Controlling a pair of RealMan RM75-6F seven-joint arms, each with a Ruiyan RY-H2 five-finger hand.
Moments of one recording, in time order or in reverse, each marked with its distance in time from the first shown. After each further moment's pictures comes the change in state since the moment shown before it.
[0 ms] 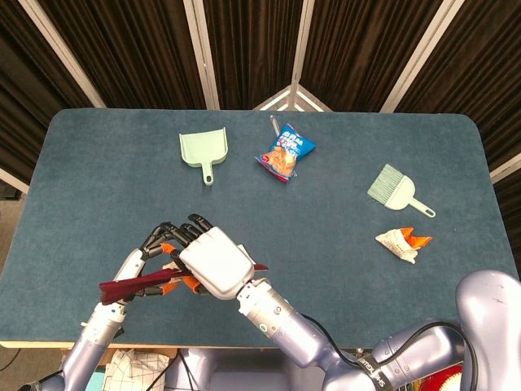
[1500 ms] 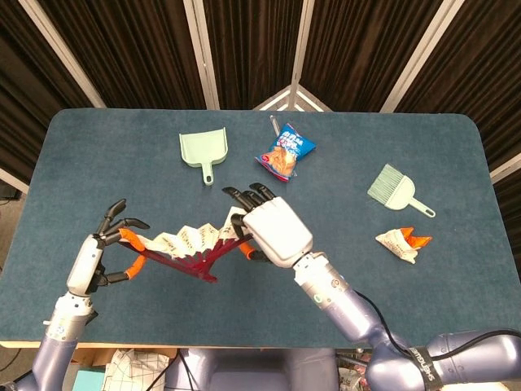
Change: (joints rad) left arm 0.034 0.125 -0.057 -0.032 0.025 0.182 0.061; right arm -0.179 0.270 -0.083 0.011 -0.151 -0.051 0.243
